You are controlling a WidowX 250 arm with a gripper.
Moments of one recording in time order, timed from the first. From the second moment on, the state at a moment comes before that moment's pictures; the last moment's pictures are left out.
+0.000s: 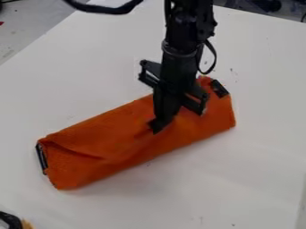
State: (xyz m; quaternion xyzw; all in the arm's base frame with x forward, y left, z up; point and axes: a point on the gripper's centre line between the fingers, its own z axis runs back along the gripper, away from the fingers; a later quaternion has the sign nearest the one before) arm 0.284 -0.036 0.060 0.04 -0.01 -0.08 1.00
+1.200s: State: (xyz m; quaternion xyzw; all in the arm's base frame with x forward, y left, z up) arm 0.247 -0.087 0.018 -0.03 -0.06 -0.04 1.00
